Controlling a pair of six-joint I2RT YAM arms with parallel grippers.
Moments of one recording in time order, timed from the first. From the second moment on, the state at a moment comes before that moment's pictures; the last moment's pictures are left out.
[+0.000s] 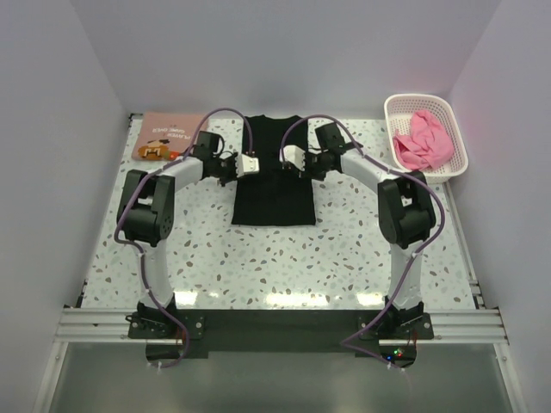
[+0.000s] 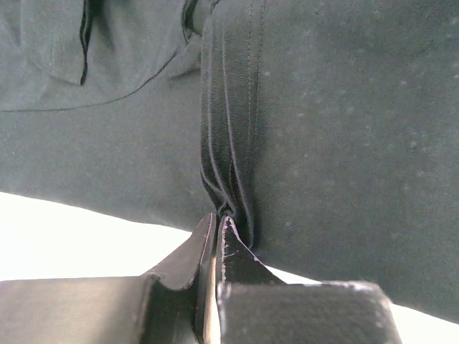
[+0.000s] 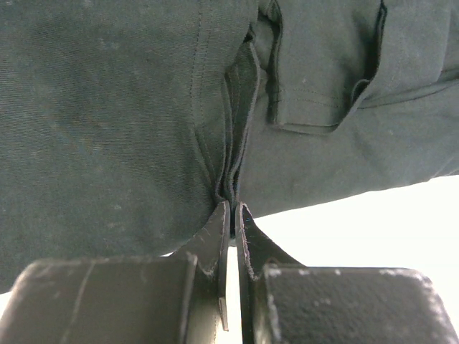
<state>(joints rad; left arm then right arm) -0.21 2.05 1.37 -0.26 0.64 1.14 0.37 2.08 1.58 -0.49 -0.41 -1.09</state>
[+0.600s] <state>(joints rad) -0.08 1.99 1.38 -0.29 0.67 1.04 0.35 2.07 1.66 -0.60 -0.38 -1.05</state>
